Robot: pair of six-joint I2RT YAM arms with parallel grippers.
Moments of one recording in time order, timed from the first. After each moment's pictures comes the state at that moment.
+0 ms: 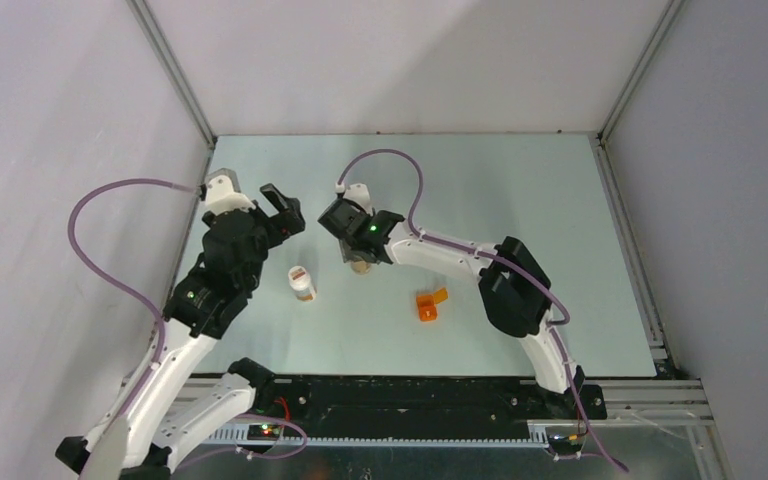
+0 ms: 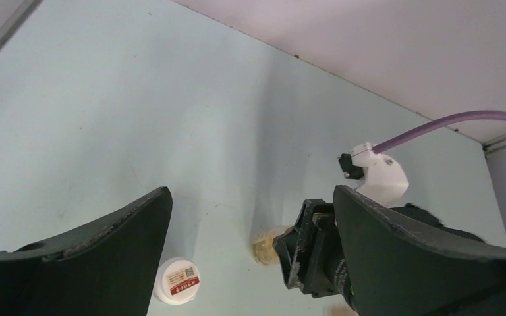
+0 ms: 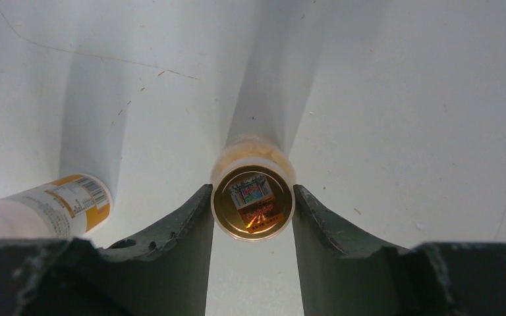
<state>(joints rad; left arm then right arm) -0.47 0.76 0.96 -0.46 -0.53 -0.54 1.02 2.13 1.83 -0.64 0.46 0.60</state>
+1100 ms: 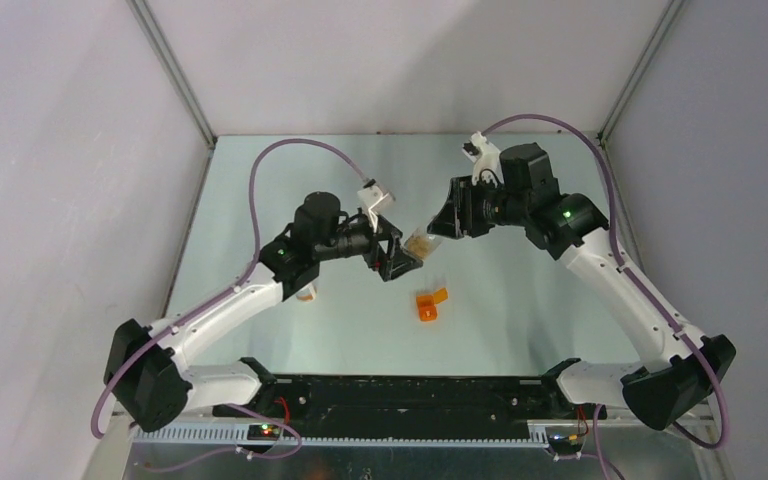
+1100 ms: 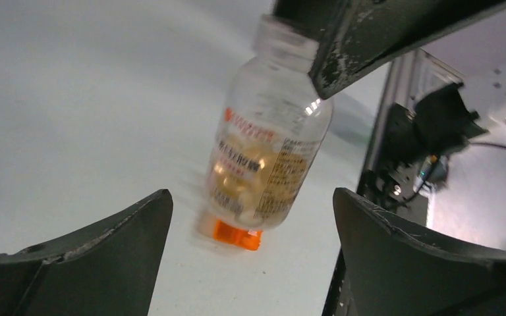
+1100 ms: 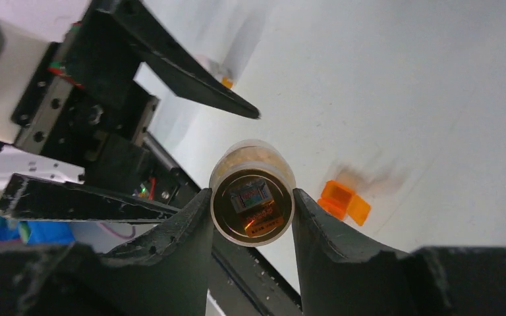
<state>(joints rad) -0.69 1.19 0.91 -0.01 0.47 -0.16 0.53 1.26 1.37 -0.69 -0.40 0.36</state>
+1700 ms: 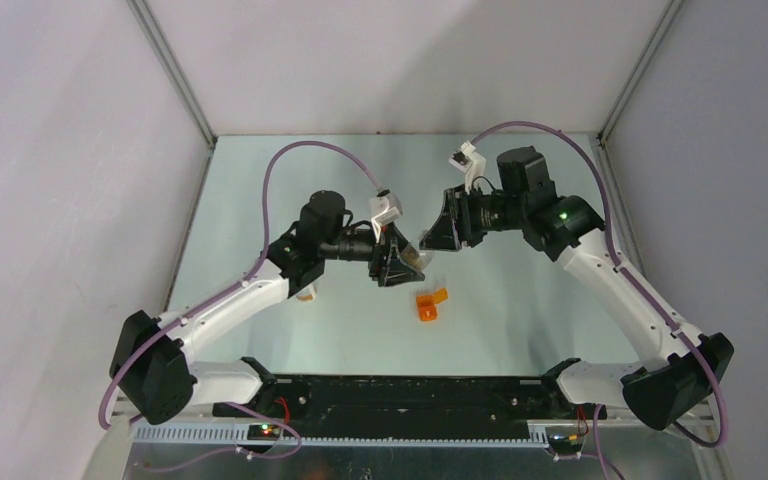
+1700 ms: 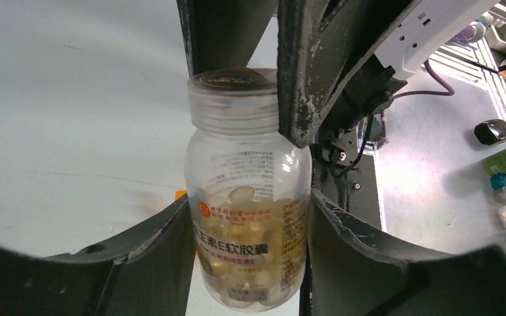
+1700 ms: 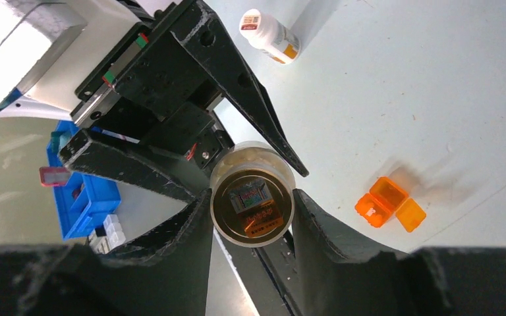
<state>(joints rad) -0.69 1.25 0.91 0.04 0.81 -0.09 0.54 1.26 1.34 -0.67 -0.66 0.30</state>
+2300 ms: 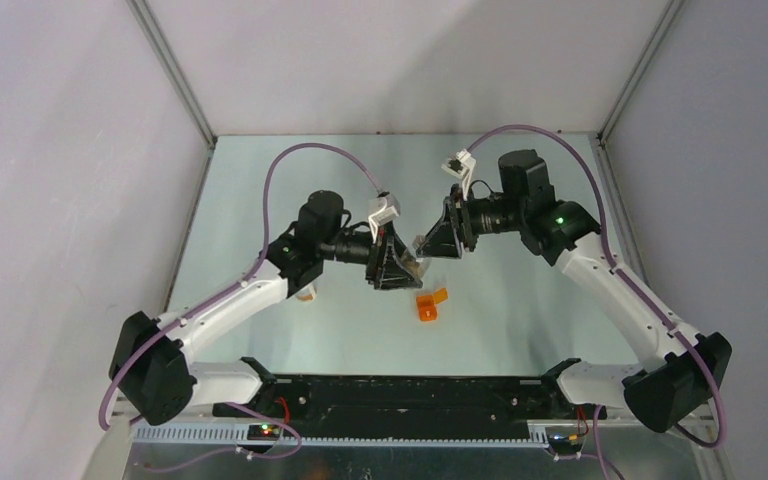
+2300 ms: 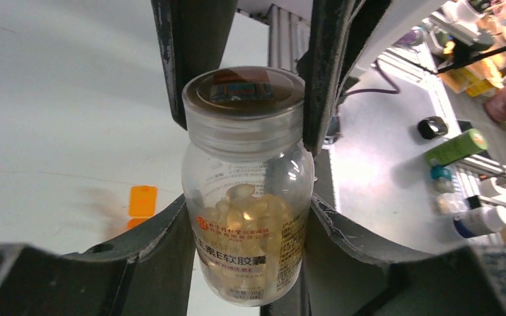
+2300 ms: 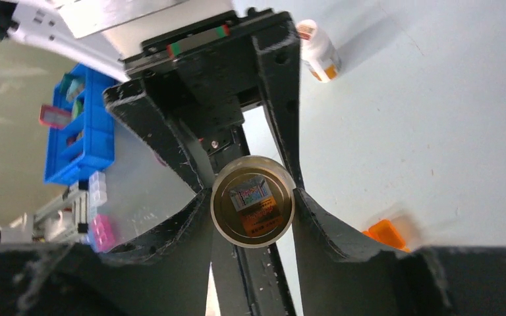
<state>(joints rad) -0.68 1.25 0.91 0.04 0.90 -0.17 0.53 1.25 1.27 -0.54 -0.84 0.18</state>
